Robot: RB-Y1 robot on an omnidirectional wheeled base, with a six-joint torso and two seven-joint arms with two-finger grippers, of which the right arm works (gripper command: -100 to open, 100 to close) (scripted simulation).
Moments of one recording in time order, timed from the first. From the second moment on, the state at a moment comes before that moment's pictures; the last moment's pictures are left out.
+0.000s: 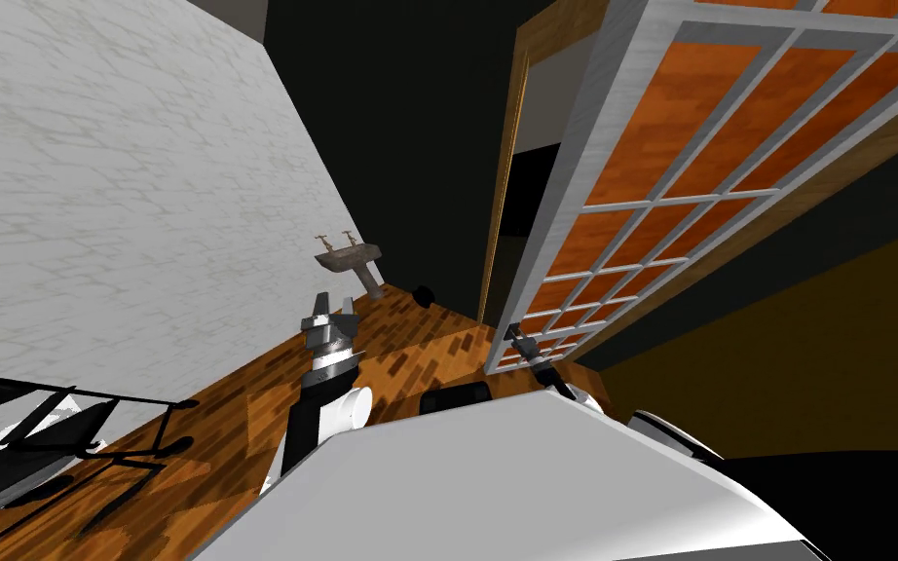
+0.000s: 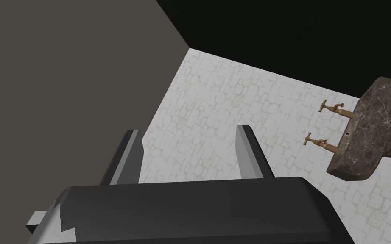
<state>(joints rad) 0.03 -0.47 0.40 -0.59 -0.43 -1.06 -1.80</state>
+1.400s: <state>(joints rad) 0.09 -0.53 0.47 -0.56 -0.39 -1.20 -1.88</state>
